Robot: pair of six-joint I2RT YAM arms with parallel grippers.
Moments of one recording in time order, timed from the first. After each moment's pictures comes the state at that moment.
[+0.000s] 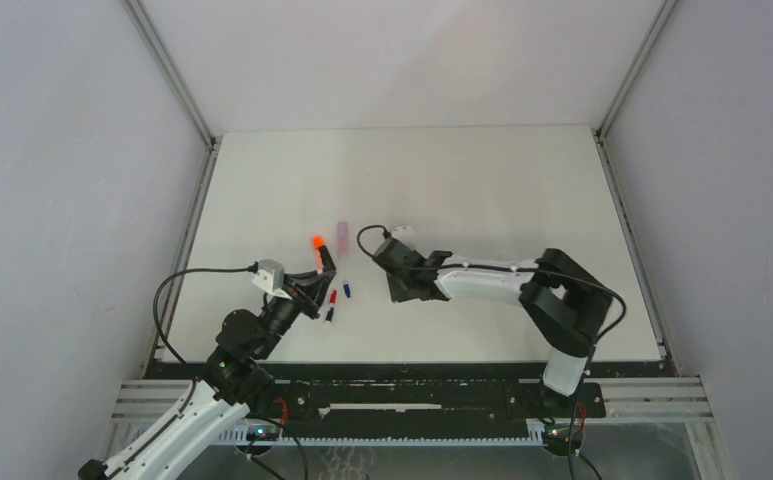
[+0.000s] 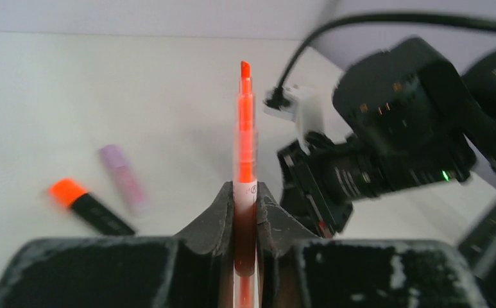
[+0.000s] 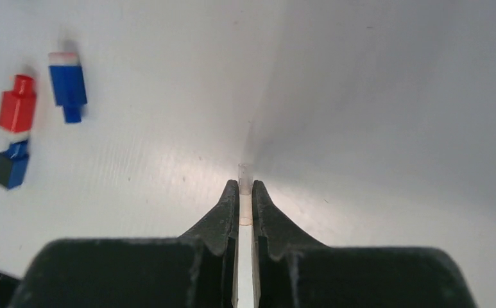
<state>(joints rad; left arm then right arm) -0.67 0.19 0.12 0.17 -0.15 -0.30 0.99 1.84 1.13 -0.35 0.26 0.67</state>
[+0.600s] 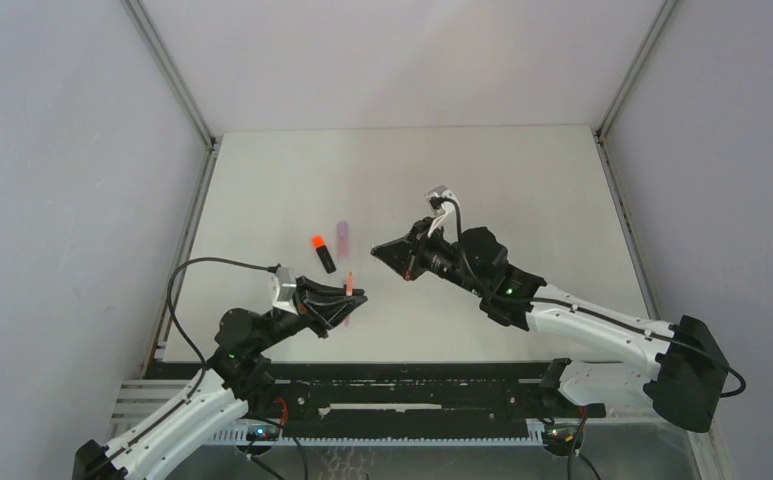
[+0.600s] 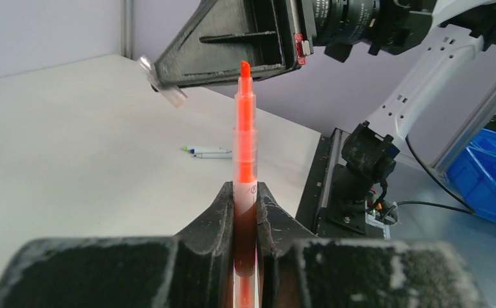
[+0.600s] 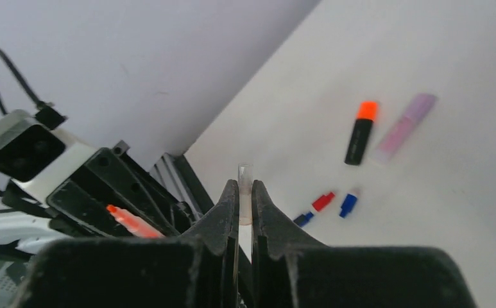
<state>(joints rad) -0.68 0.39 0.12 0.55 0.45 -0.41 0.94 1.16 0.80 0.23 -0.05 0.62</state>
